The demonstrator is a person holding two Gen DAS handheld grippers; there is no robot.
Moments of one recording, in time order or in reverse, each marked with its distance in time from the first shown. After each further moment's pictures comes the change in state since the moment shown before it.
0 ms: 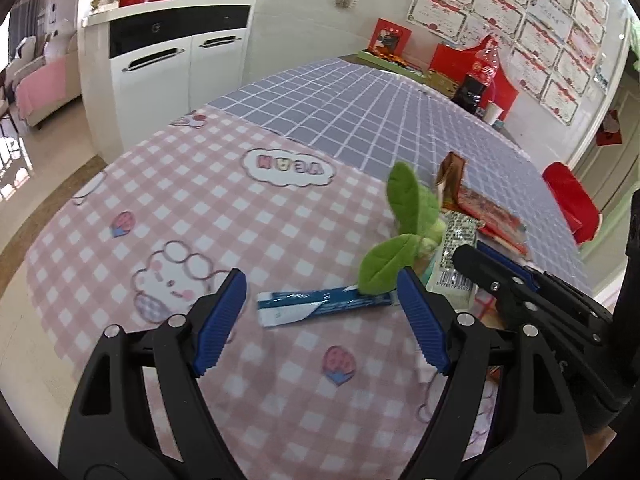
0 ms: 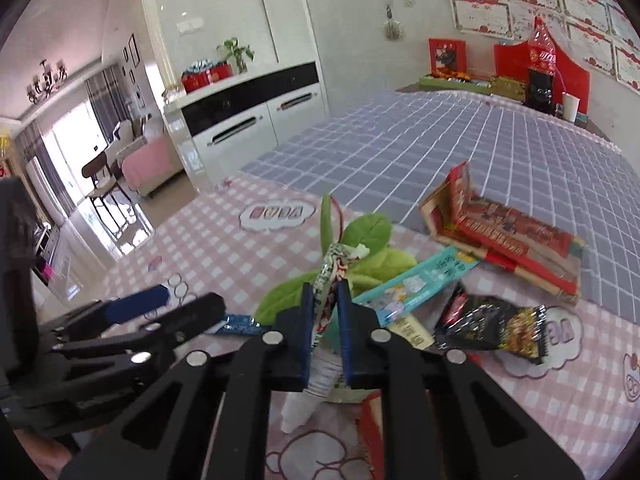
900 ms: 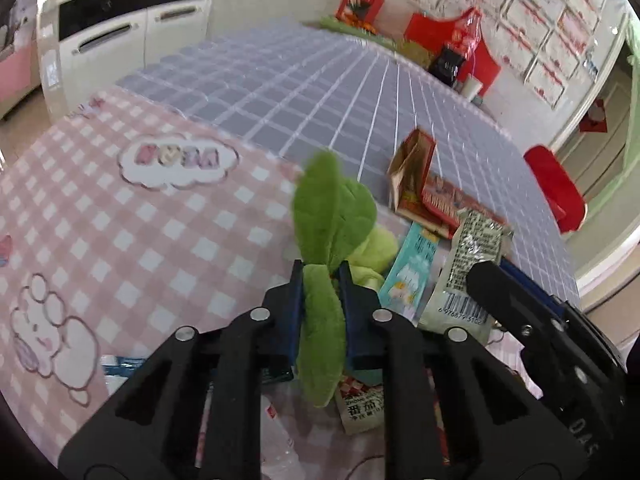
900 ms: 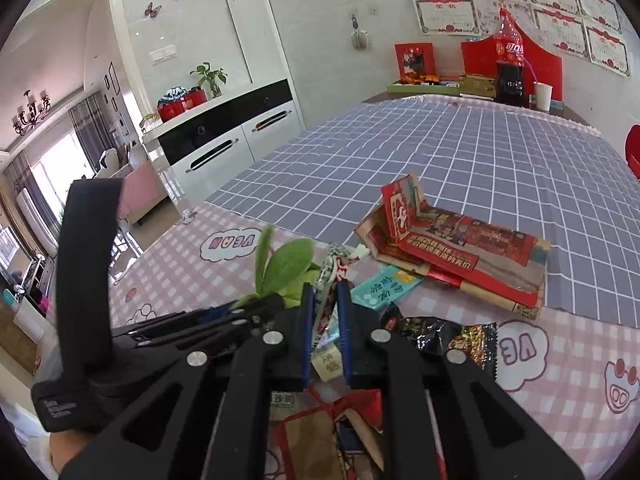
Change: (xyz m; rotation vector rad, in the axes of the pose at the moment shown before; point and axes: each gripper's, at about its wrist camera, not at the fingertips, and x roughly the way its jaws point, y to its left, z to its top) left arm 0.071 -0.055 0.023 0.006 0.075 -0.098; right arm -0.008 -0.048 0.009 0.090 -0.051 -0.026
